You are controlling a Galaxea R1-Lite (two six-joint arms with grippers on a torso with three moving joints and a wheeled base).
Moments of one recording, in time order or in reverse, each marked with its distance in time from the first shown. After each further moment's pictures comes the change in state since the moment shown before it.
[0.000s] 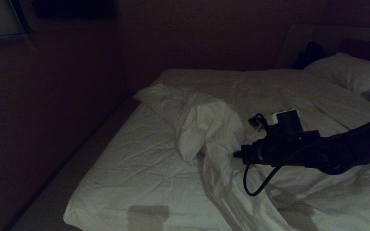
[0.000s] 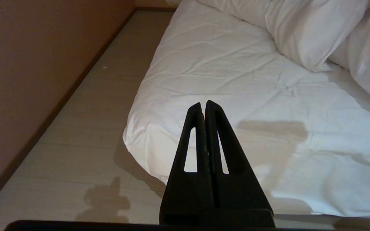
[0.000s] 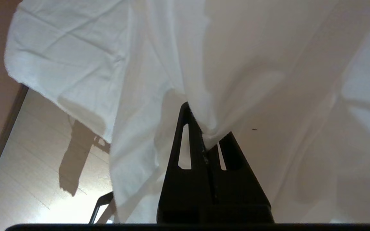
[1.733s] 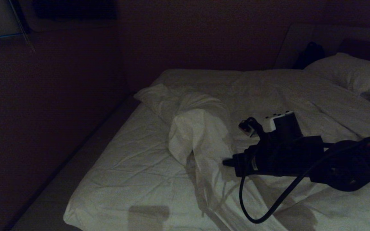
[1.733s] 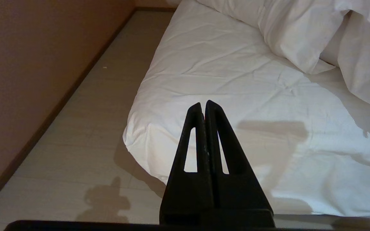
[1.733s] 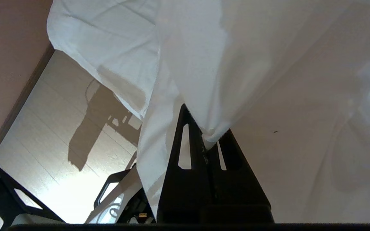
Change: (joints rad) left arm 0.000 0.000 0.000 0.000 0.000 0.000; right arm 0.144 -0.090 0.070 -0.004 -0.004 -0.011
